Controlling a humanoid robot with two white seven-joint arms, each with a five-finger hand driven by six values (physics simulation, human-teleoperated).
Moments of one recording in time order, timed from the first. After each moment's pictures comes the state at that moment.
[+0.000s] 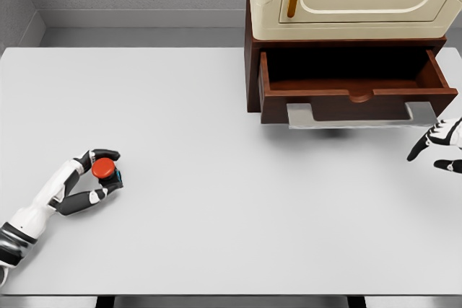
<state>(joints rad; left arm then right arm) 0.12 0.75 -0.43 -1.46 0.34 -0.61 -0.04 0.24 -1.18 -0.19 -1.76 -0.12 -0.61 0.61</state>
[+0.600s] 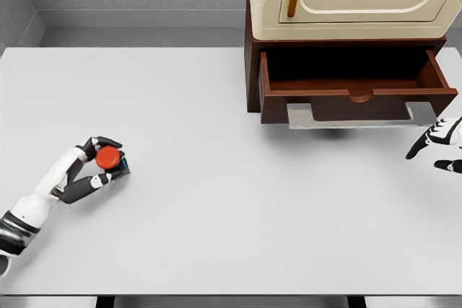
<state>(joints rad) 0.08 0.75 -0.41 -1.53 0.34 -0.61 -0.04 0.24 -1.18 -0.19 -1.76 -0.12 -0.61 0.61</state>
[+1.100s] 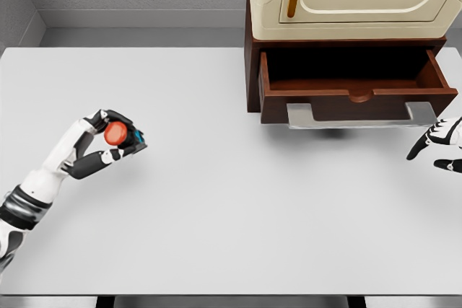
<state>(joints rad) -0.02 0.71 -0.42 -1.59 0.34 -0.61 -0.04 0.24 -1.18 -0.19 -1.76 -0.12 -0.61 0.61</state>
